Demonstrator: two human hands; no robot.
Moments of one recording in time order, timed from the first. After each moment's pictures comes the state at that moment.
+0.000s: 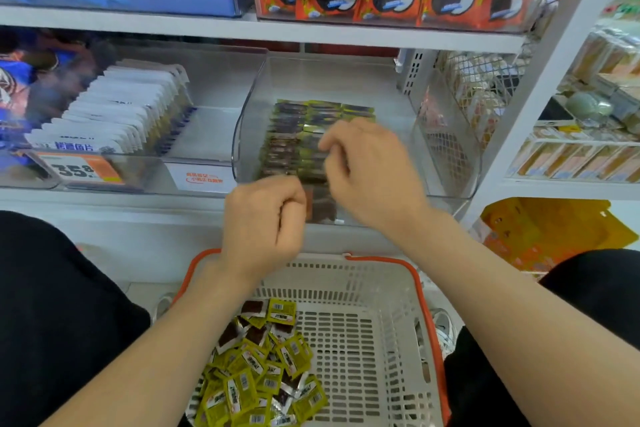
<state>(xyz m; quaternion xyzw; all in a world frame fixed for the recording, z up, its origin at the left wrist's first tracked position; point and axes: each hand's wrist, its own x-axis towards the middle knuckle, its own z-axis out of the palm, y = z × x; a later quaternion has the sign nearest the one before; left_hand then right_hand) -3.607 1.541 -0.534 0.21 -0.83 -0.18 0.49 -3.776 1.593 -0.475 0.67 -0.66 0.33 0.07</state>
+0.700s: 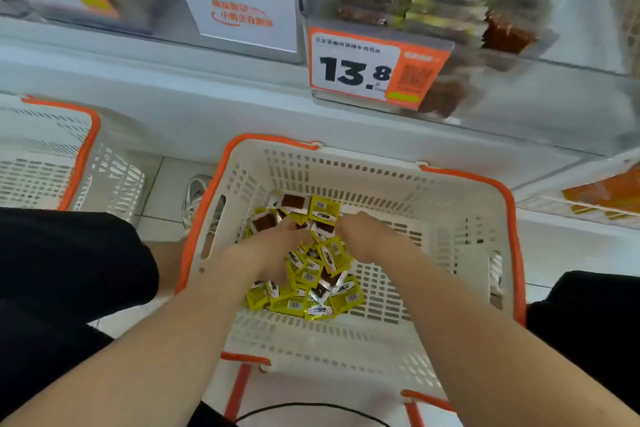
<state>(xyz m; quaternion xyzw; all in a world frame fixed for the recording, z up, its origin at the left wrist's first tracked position) -3.502 1.533 -0.804 0.36 -0.81 -0.32 -0.33 -3.713 1.589 -0.812 0.65 -0.66 -0.17 -0.34</state>
